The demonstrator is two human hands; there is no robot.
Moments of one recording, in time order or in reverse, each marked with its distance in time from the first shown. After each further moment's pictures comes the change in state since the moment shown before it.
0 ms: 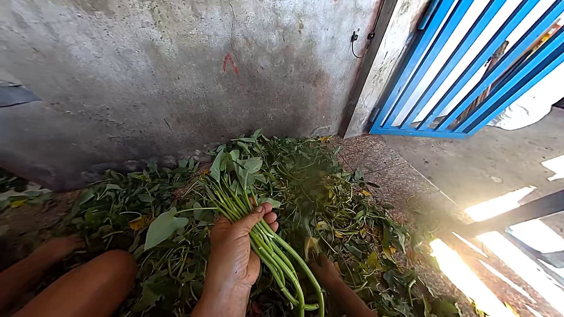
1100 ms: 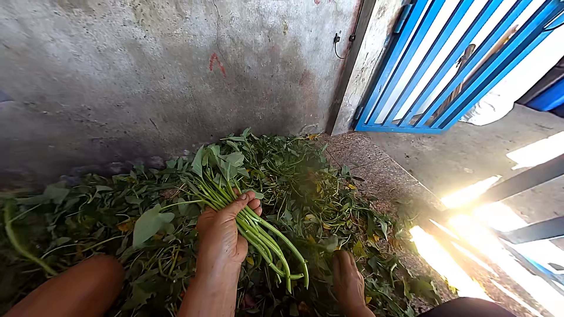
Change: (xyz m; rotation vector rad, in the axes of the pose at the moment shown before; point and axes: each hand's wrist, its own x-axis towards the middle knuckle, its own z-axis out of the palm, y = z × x) left_hand -0.003 -0.002 0.004 -0.015 0.028 0.091; right_hand -0.115 0.015 -0.030 -0.162 0.742 -0.314
